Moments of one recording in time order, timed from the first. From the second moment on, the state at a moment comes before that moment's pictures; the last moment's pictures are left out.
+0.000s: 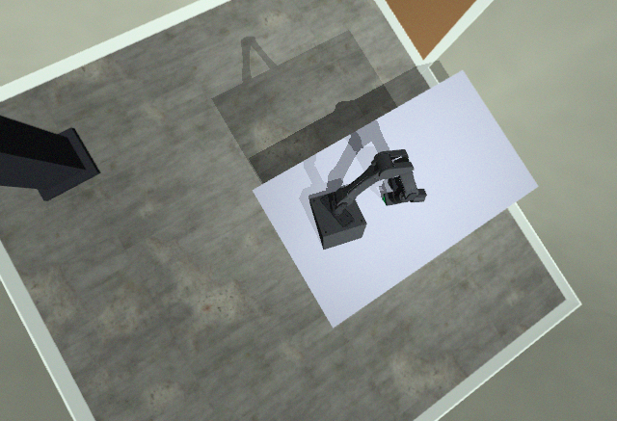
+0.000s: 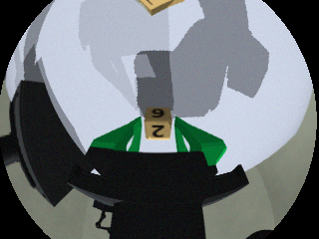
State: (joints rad) arm -0.52 2.19 1.06 -0.56 -0.49 -1.72
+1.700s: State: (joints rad) arm -0.52 2.19 1.06 -0.56 -0.49 -1.71
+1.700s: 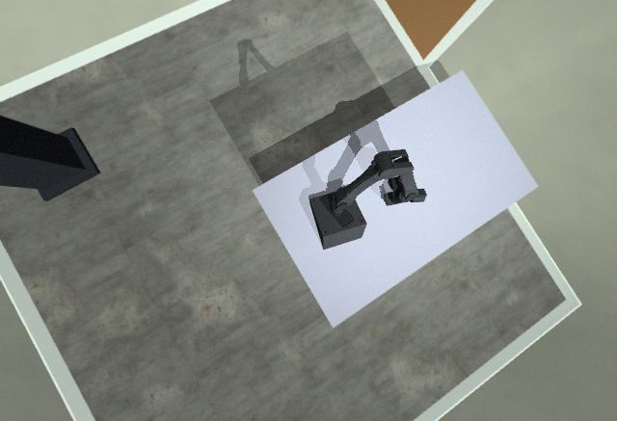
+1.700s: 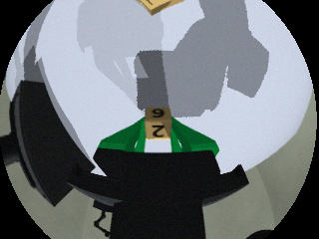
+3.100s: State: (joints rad) arm -0.66 2.02 1.23 -0.95 -0.48 -1.87
